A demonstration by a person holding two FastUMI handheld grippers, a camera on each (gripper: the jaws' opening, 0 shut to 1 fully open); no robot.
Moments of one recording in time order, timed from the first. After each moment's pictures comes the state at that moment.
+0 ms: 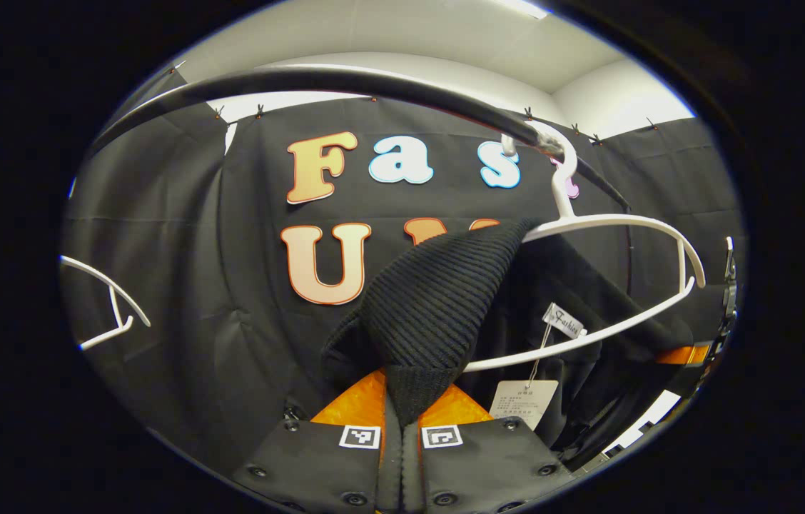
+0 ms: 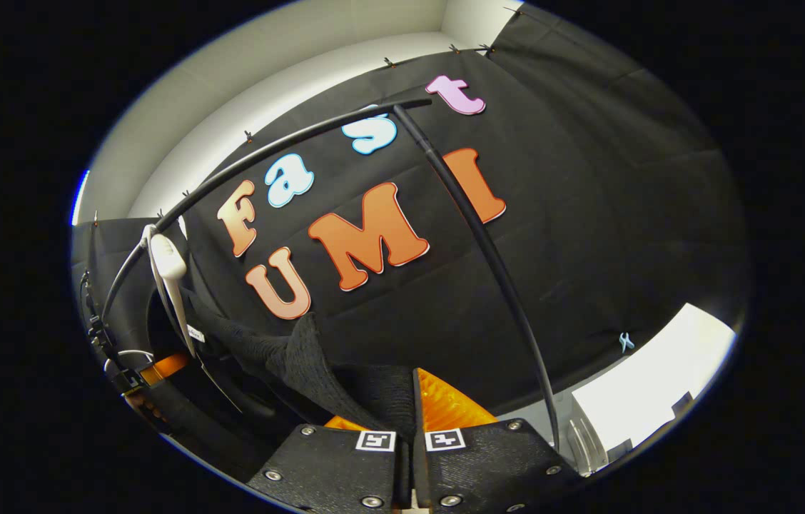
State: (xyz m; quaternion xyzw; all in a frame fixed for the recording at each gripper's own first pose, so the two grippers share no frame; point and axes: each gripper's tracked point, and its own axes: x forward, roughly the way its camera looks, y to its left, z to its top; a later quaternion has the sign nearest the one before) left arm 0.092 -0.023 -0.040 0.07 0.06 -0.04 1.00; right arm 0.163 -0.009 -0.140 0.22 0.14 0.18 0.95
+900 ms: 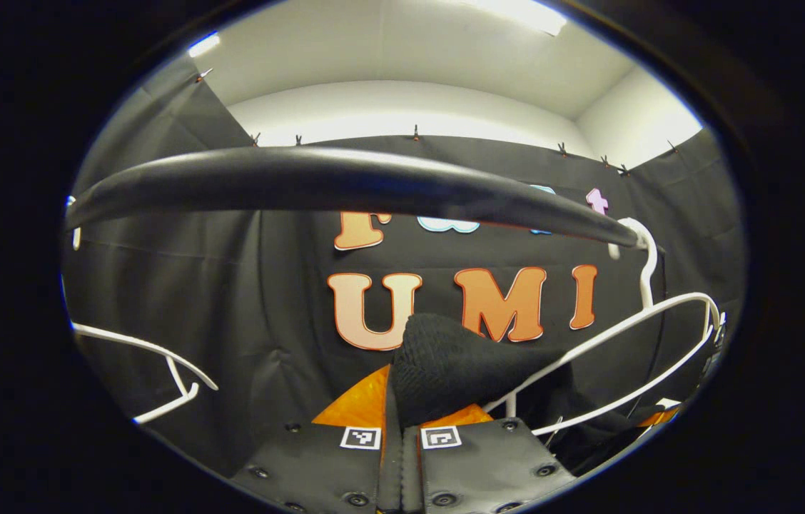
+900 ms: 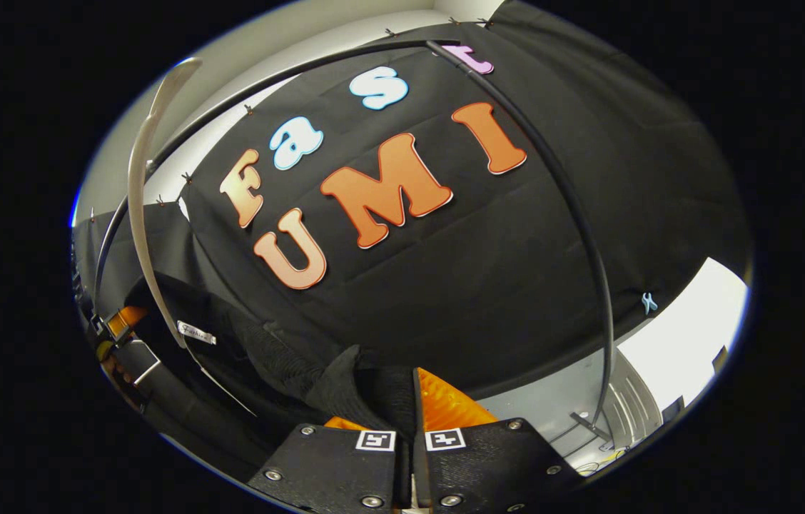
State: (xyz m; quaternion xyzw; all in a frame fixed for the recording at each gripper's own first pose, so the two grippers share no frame) left arm 0.111 0.081 0.056 0.06 -0.02 0.01 1.00; right arm 0.146 0.112 -0.190 0.24 0.20 0.21 0.93
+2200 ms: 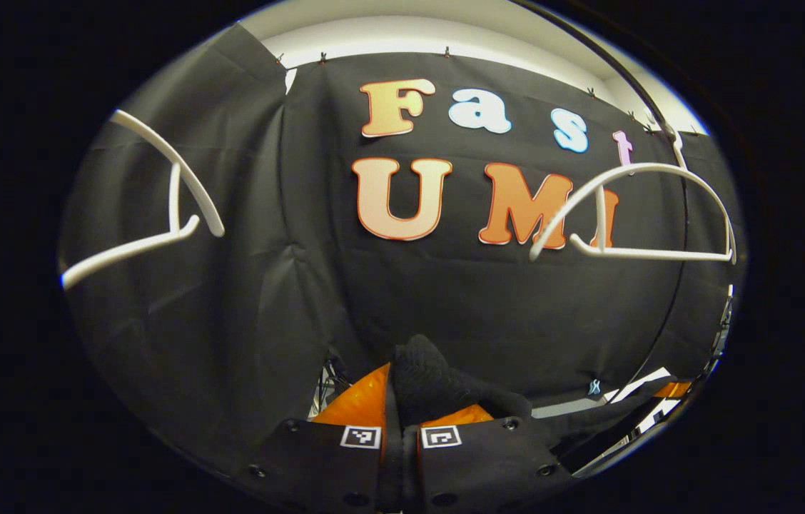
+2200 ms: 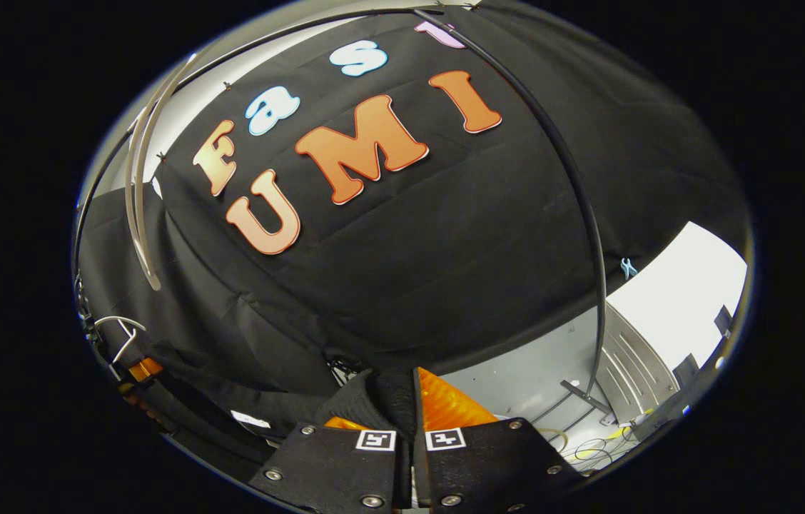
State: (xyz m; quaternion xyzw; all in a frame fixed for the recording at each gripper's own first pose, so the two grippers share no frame) left arm 0.075 0.142 -0.142 0.03 0.18 0.03 0.98; right arm 0.106 0.130 -0.278 0.22 0.27 0.16 0.92
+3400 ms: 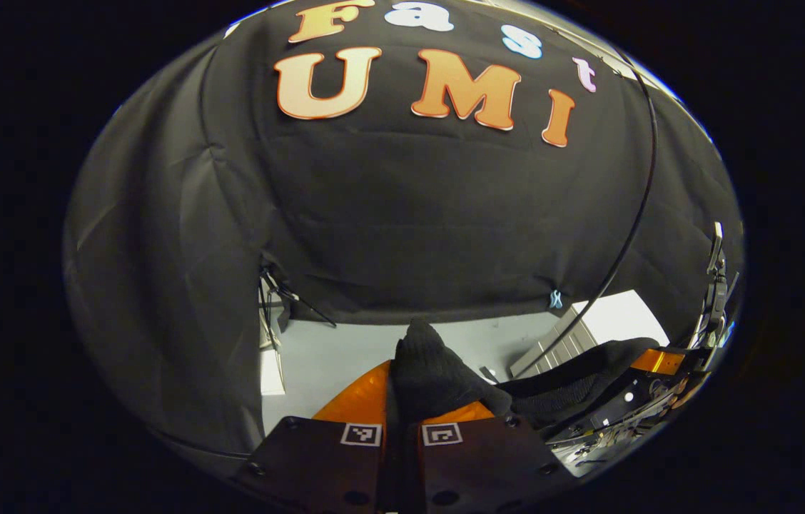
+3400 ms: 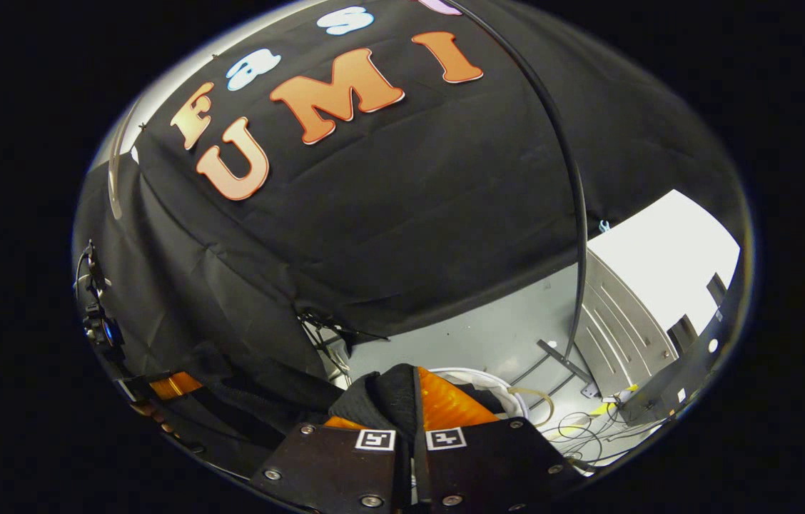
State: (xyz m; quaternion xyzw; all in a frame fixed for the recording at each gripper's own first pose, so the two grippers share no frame) left arm 0.026 0.045 -0.342 0.04 0.39 -0.07 0.92; right arm 0.056 0.132 -0.387 0.18 0.37 0.14 0.90
